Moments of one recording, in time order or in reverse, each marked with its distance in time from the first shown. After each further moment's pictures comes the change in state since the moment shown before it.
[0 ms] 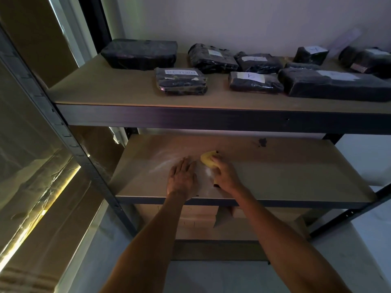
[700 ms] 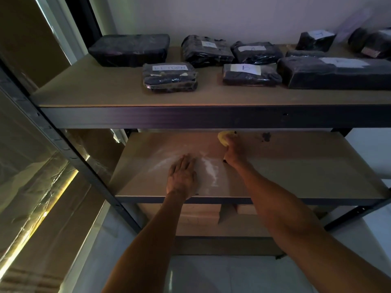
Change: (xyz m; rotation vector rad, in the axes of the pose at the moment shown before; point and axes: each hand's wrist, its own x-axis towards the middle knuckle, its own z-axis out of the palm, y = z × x) left_hand 0.003 -0.002 0.005 -0.001 0.009 -0.014; right_hand 0.078 0.031 -0.020 -0.081 0.045 0.248
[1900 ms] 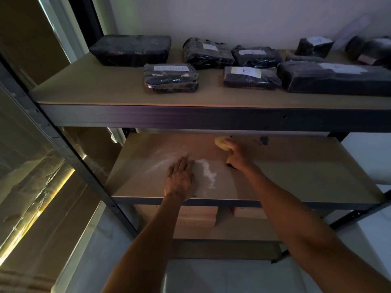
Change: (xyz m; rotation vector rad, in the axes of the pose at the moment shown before) left_hand 0.000 0.002 -0.001 0.026 0.032 0.022; right_hand -0.005 0.022 -0.018 0.062 -0.053 -0.164
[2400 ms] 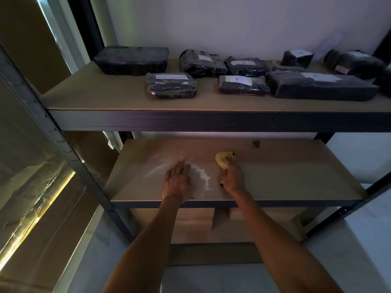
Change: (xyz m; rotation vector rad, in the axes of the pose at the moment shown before) left_hand -0.003 -0.001 -0.002 -0.051 -0.014 -0.008; right_hand -0.079 -0.028 0.016 -0.064 0.159 0.188
